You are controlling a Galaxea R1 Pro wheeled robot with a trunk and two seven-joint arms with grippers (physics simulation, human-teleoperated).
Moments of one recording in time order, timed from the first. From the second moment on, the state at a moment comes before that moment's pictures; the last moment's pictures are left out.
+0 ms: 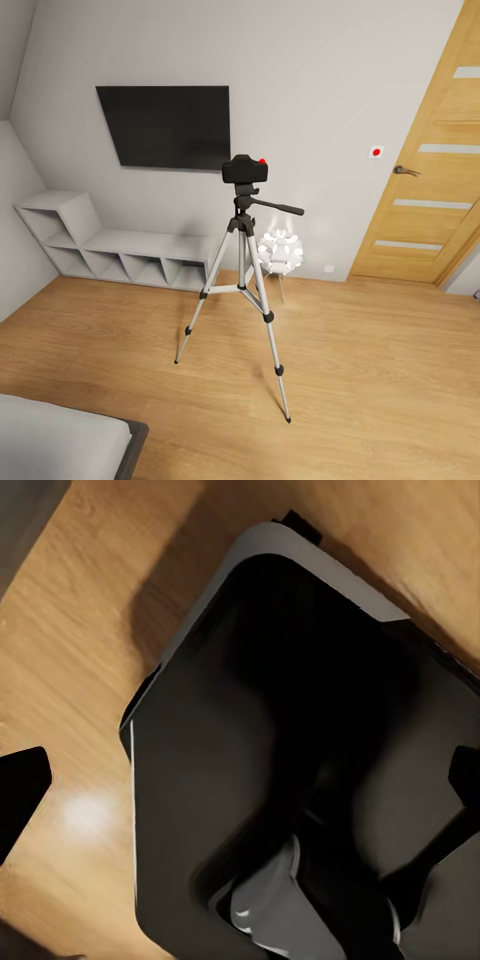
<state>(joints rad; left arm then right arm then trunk) -0.29 -0.02 0.12 0.00 0.51 0.06 0.19 -0.29 -0.16 0.30 0.03 -0.14 0.05 0.15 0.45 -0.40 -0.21</state>
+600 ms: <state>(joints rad) -0.28 -0.02 0.13 0.00 0.39 0.05 0.19 -0.27 -0.10 0.30 0.03 -0.21 0.04 0.12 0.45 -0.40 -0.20</state>
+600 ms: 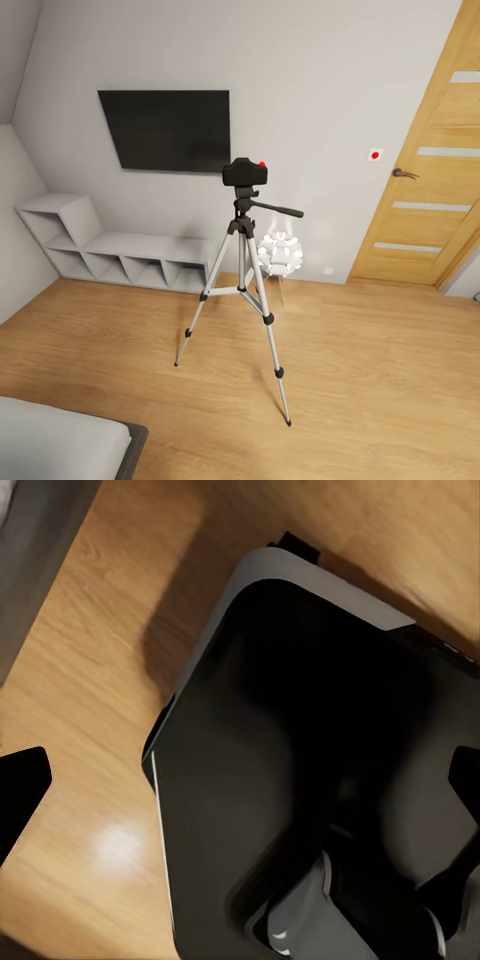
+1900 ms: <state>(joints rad) -0.29 0.00 0.13 -0.03 0.38 0.04 0.19 -0.22 -0.10 0.30 0.03 -0.21 0.02 0.12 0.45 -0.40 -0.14</state>
